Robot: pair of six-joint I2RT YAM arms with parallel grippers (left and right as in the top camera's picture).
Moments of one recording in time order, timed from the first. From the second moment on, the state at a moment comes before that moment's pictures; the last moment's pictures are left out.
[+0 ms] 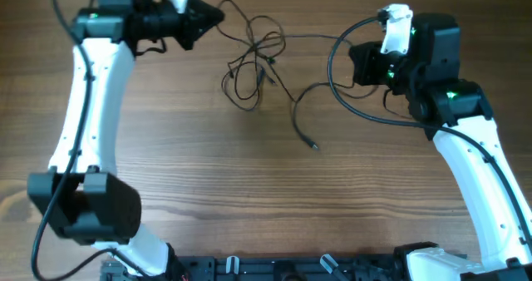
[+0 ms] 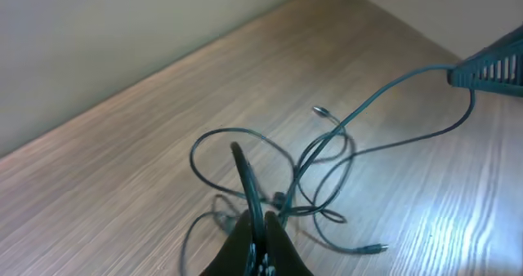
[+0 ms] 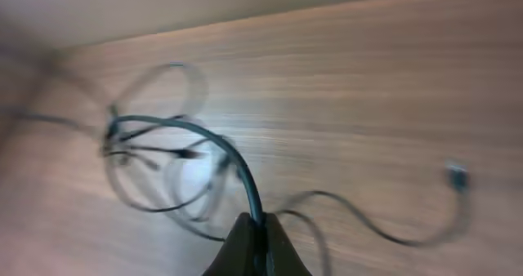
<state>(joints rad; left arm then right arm) -0.01 1.81 1.78 -0.81 0.84 0.45 0.15 1.39 1.23 -0.52 -0.29 0.26</state>
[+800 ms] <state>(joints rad) 0.29 1.65 1.78 -0.86 0.83 0.45 -0.03 1.54 1.23 -0.65 0.14 0.39</state>
